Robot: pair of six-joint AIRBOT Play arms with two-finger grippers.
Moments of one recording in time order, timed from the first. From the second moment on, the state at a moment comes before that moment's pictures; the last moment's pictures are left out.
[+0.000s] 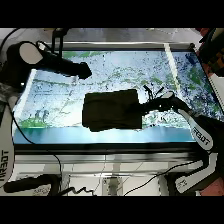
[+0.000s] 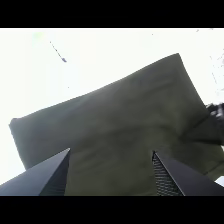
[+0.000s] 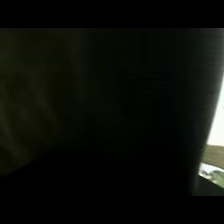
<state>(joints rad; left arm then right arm) -0.27 -1.42 1.78 1.22 -1.23 -1.45 0.08 -1.73 1.14 -0.60 1.06 1.02</state>
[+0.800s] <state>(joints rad) -0.27 -1.29 1.78 1.54 -1.35 -1.45 0.27 -1.63 1.24 -0.56 0.74 1.13</state>
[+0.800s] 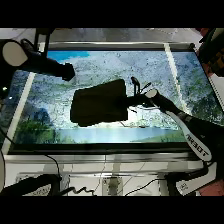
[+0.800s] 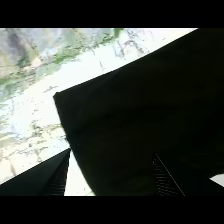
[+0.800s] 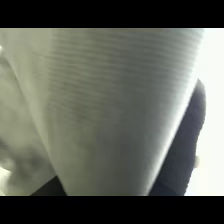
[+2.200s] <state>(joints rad) -0.27 -1.09 1.78 1.65 -1.41 -1.45 -1.42 -0.61 1.29 -1.87 1.27 1.58</state>
